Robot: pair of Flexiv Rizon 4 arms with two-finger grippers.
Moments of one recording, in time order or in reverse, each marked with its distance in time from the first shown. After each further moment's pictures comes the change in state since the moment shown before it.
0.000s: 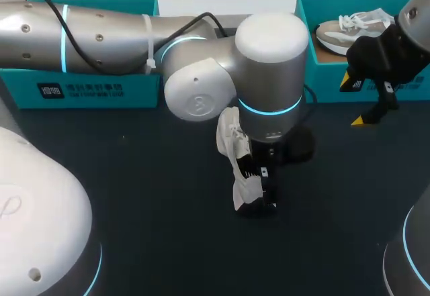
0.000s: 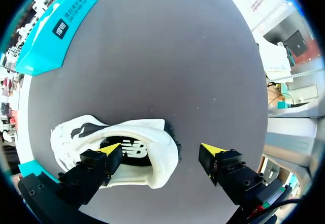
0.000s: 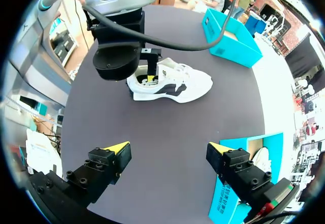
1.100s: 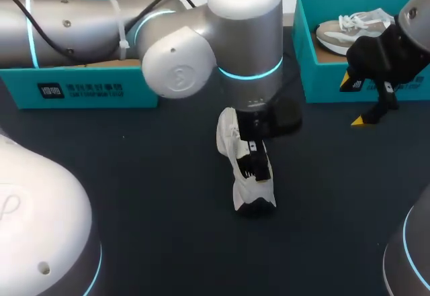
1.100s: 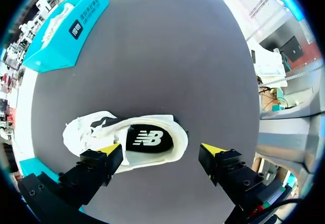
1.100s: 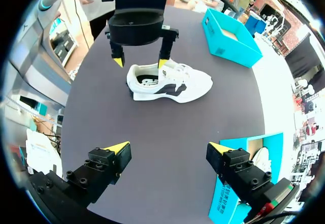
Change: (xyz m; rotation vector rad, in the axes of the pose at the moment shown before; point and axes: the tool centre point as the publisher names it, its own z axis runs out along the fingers) left arm -0.026 0.009 -0.040 0.062 0.037 -0.003; right arm 0.000 0.000 0.000 0.000 0.000 0.000
